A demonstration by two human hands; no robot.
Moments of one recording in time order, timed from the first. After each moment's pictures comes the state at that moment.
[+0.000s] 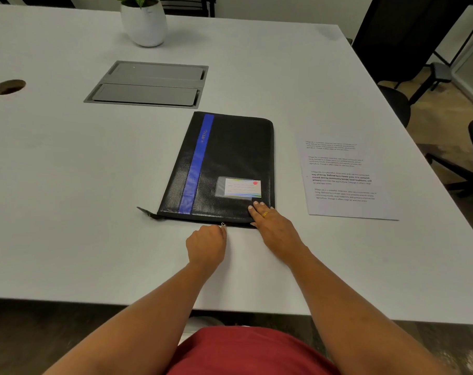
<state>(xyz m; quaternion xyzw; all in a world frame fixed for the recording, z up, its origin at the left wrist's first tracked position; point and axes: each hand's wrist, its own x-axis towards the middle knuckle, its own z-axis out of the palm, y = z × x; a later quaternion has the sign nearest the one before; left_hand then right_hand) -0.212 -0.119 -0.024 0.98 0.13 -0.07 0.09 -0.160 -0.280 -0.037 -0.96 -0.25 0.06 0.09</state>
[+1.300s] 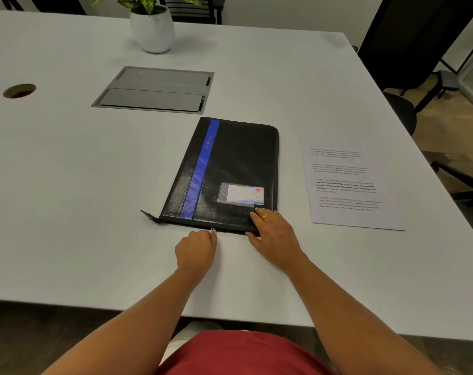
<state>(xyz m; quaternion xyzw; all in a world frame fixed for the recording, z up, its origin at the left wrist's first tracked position) -0.213 -0.097 -0.028 0.98 0.18 -0.05 0.09 -0.165 -0.270 -0.024 -0.96 -0.25 -0.01 0.13</state>
